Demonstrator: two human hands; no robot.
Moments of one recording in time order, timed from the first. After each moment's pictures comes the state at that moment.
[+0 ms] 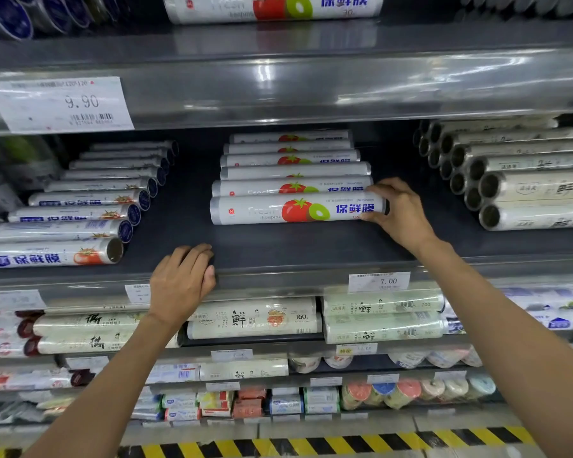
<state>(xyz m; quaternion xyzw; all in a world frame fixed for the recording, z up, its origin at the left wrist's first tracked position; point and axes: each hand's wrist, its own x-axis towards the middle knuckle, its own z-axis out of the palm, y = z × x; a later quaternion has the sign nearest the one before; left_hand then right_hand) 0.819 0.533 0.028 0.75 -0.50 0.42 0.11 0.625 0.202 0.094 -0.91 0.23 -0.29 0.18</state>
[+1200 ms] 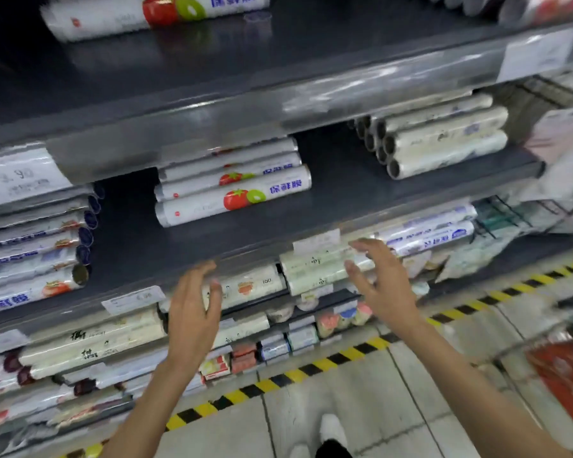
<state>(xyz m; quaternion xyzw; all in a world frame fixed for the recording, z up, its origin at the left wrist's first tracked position) 0.688 0.538 0.096 0.83 -0.42 0.00 0.37 0.467 0.352 0.094 -0.82 0.34 -0.32 0.31</state>
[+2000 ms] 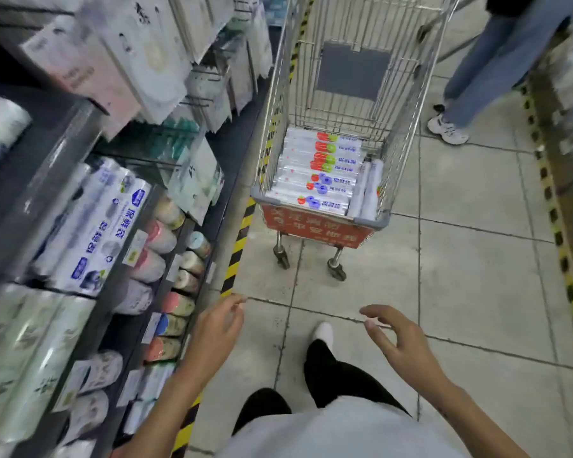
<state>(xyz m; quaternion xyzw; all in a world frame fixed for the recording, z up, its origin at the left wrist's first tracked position) 0.304 0.371 0.016 0.52 -0.76 -0.37 0.11 0.041 0.536 0.021 -0.44 0.78 -0.32 0.32</state>
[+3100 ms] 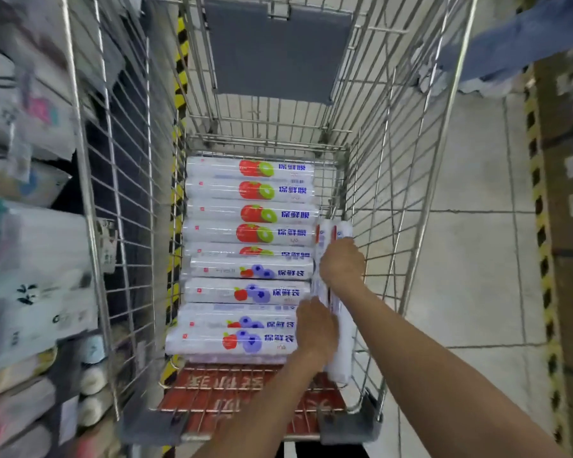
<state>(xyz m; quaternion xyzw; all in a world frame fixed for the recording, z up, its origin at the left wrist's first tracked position) -0.153 0.162 -0.181 0.45 -0.72 -0.47 -0.25 -0.267 0.114 -0.185 -0.15 0.93 0.08 0.34</state>
